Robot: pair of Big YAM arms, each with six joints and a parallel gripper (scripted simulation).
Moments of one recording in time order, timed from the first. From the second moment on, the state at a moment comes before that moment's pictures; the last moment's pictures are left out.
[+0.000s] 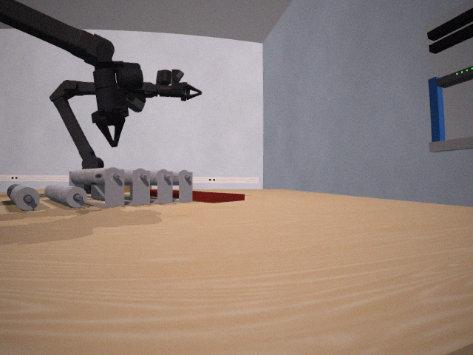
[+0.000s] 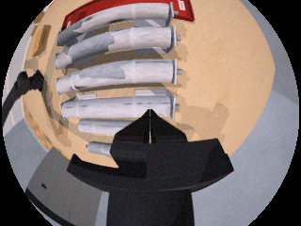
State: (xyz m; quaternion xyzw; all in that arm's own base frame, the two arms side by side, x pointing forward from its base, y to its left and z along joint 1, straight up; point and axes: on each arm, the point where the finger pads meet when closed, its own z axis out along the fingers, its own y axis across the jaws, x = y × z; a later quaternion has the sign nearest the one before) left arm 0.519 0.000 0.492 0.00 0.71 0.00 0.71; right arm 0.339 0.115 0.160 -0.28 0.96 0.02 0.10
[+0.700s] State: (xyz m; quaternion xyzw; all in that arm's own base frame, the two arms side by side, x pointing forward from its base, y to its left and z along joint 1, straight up) left arm 0.519 0.000 0.492 0.00 0.71 0.00 0.71; right arm 0.500 0.059 0.333 -0.09 0.86 0.01 0.51
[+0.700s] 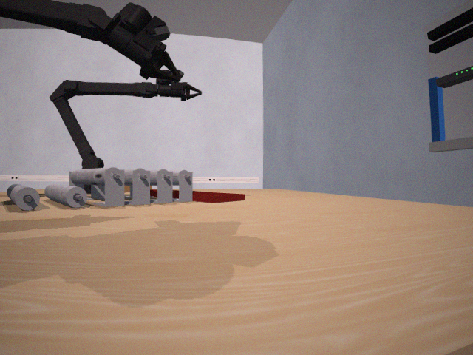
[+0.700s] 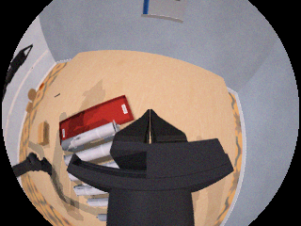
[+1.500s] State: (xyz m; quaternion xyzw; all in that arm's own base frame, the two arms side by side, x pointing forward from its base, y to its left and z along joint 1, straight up) left arm 0.519 0.000 0.492 0.00 0.71 0.00 0.71; right arm 0.520 -0.003 0.501 0.00 0.70 0.00 0.71
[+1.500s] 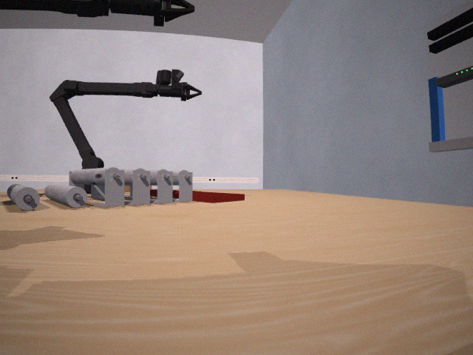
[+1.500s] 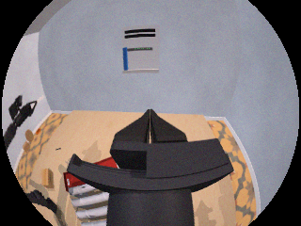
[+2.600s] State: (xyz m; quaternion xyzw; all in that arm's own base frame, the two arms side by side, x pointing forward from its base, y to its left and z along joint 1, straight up) left arm 0.499 -0.186 0.375 0.30 0.77 -0.03 0.56; right arm 0.520 -0.001 0.494 0.00 0.71 0.00 0.71
